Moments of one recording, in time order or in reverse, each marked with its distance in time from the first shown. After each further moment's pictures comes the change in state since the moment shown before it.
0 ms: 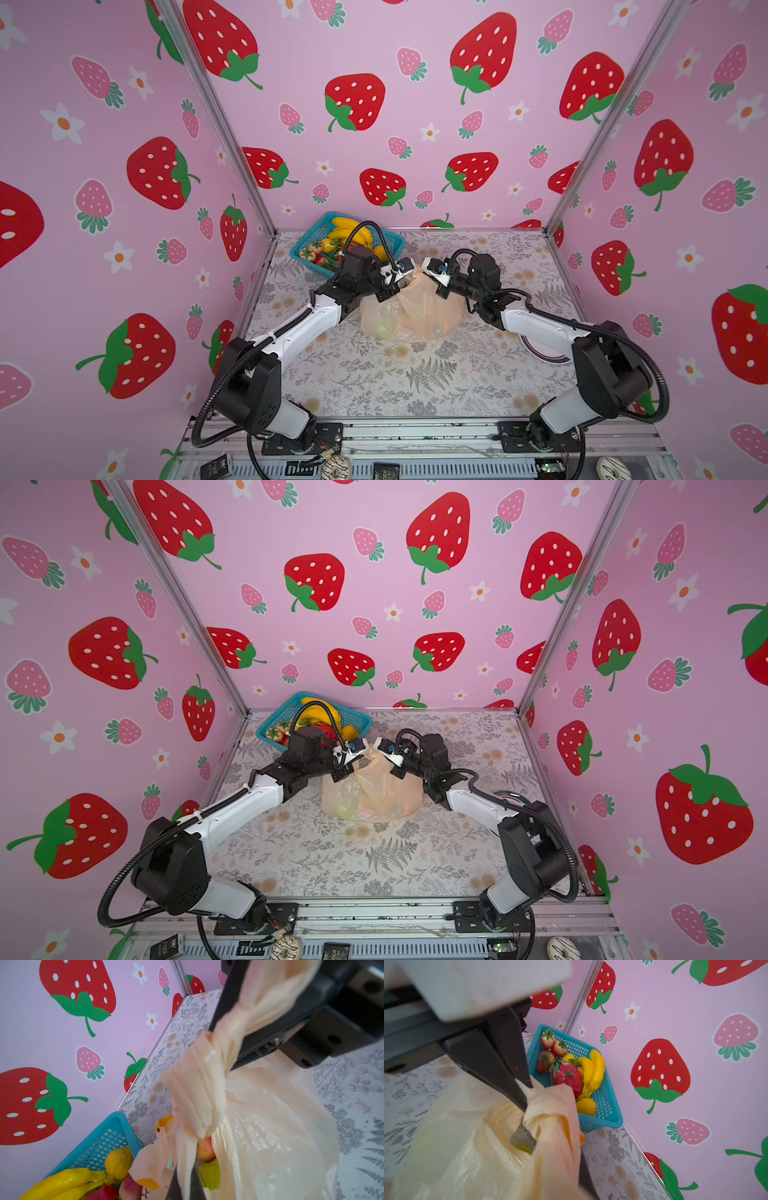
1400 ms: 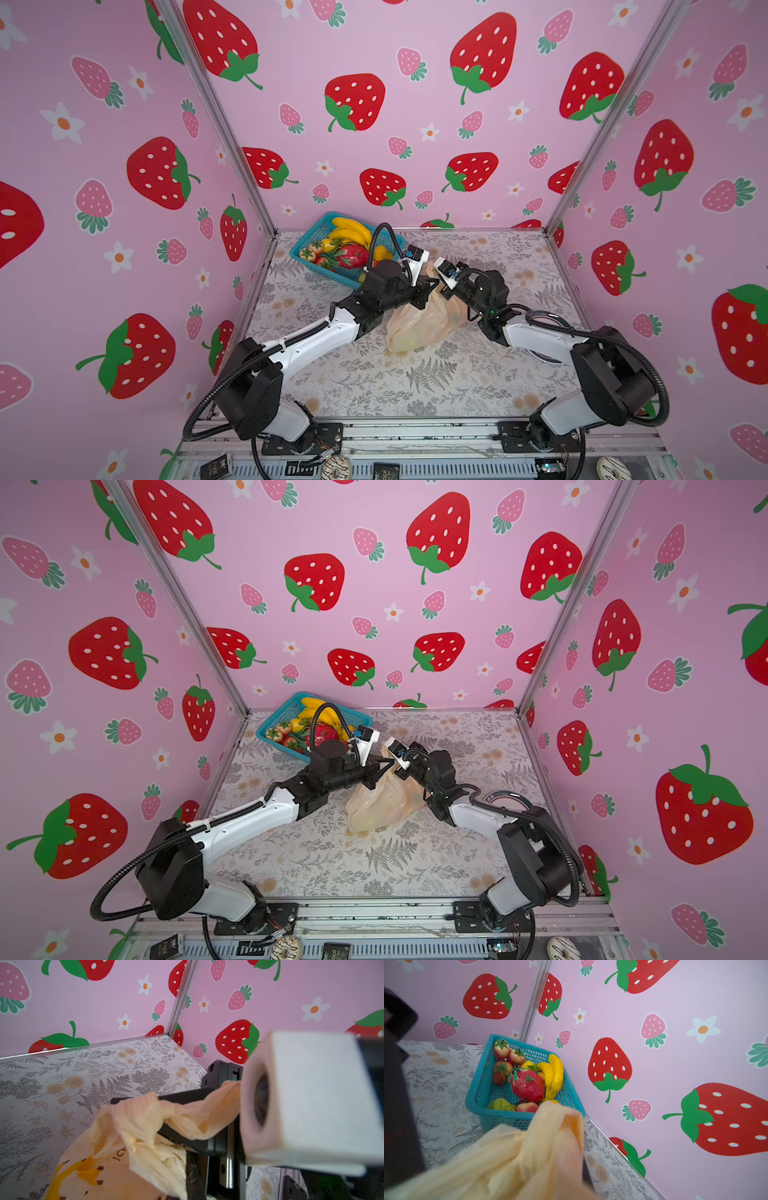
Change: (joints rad) left arm -0.255 0.006 -0.045 0.279 -0.087 -0.996; right arm -0.002 -0.047 -0.201 0.340 0.184 0.128
